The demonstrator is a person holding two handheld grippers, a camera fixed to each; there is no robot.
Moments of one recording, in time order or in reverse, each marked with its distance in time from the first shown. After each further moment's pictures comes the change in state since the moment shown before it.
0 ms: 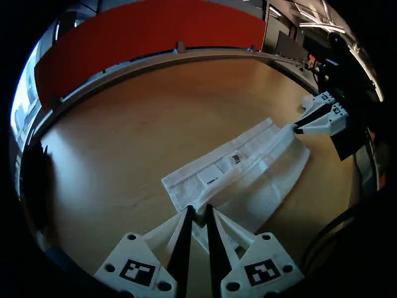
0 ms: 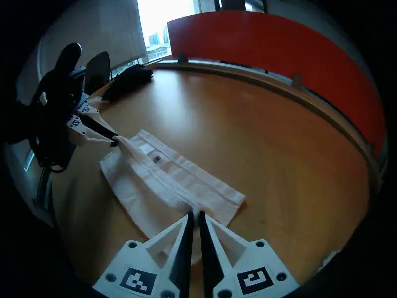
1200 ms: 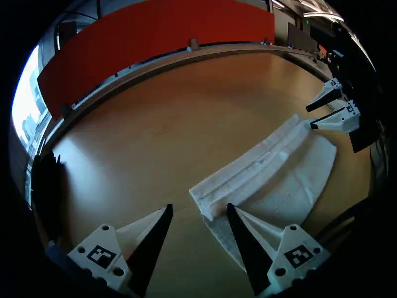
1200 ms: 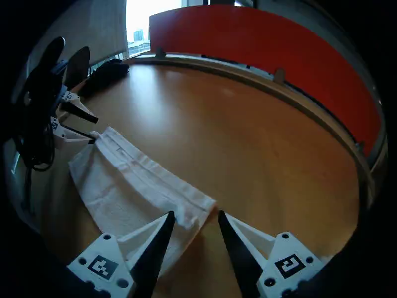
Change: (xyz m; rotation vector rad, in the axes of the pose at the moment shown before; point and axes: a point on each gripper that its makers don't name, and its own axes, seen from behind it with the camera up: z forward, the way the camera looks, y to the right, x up) left arm 0.009 -0.044 0.022 0.150 -0.009 0.047; right arm 0.001 0.049 0.022 -0.164 -0.018 0.009
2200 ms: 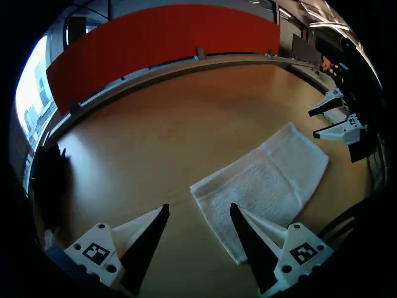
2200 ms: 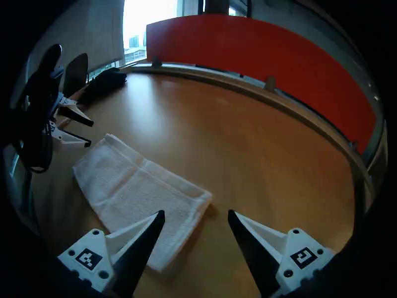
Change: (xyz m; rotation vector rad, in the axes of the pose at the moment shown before) left arm 0.001 0.002 -0.030 0.000 0.048 -0.063; right arm 0.001 -0.003 -0.025 -0.025 0.053 0.019
